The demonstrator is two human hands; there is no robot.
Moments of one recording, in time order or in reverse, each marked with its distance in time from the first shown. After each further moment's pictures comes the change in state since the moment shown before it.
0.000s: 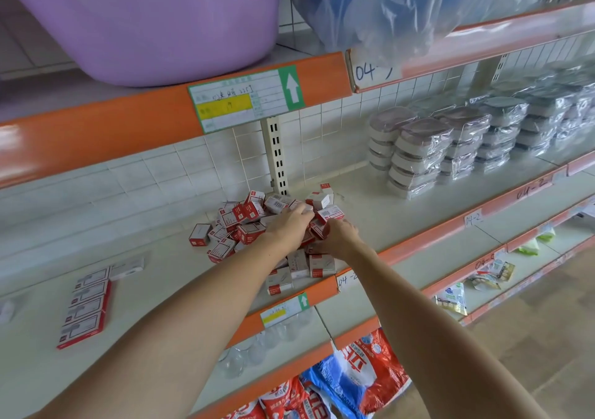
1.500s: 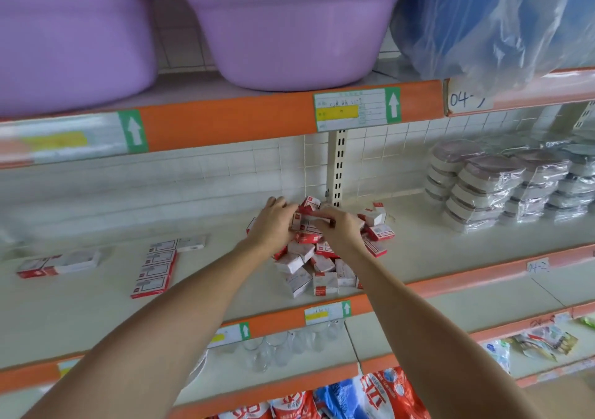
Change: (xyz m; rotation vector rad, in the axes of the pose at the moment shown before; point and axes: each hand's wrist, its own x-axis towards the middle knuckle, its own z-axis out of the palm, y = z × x) left_hand -0.097 -0.096 -0.029 -0.184 0.421 -0.191; right_hand -0.031 -0.104 0.008 0.517 0.143 -0.420
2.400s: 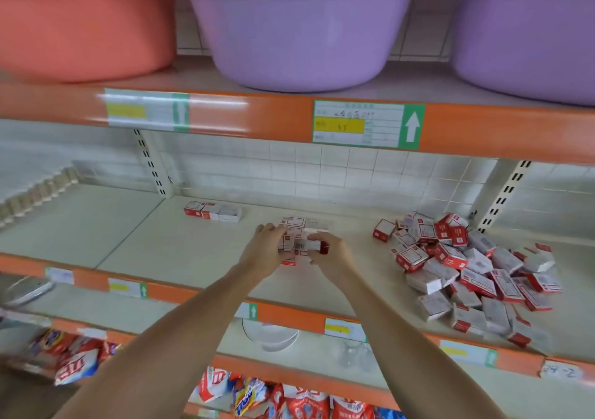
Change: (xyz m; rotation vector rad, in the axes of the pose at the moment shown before) left_hand -0.193 -0.212 -0.067 -0.017 0.006 -0.536; right_hand -0.036 -0.106 0.256 0.144 -0.458 0.049
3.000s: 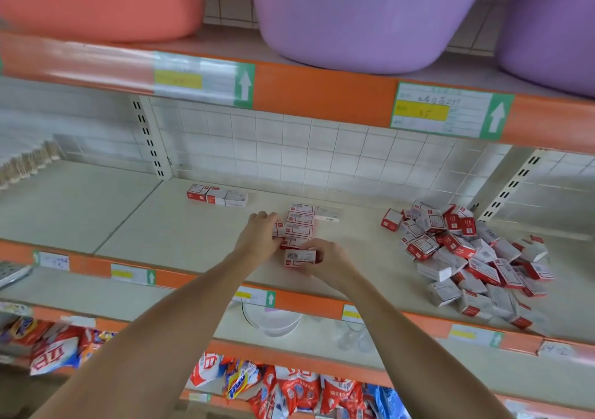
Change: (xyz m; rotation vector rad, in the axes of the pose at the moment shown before) left_hand -0.002 -0.050 -0.006 -0.061 0.016 -0.037; right_hand -0.020 -0.002 0.043 -0.251 -0.133 0.006
